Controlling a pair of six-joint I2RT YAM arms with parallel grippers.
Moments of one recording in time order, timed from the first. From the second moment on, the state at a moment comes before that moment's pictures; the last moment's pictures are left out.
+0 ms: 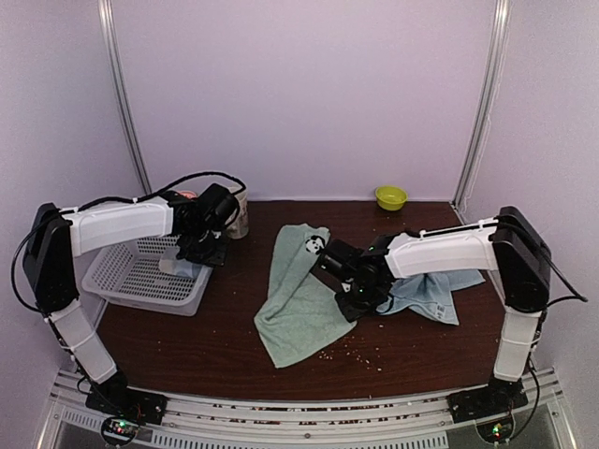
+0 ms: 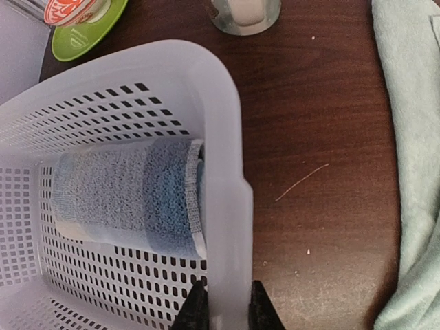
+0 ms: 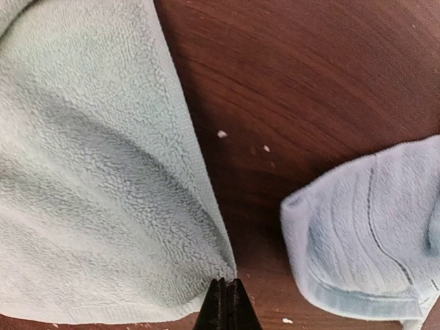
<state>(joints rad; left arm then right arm) -0.63 1.70 1.31 -0.80 -0.40 -0.42 0.93 1.92 1.31 -0.76 0.25 0.49</state>
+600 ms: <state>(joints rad) -0.63 1.82 1.41 -0.72 -0.25 -0.41 0.95 1.61 1.19 -0.61 0.14 0.52</state>
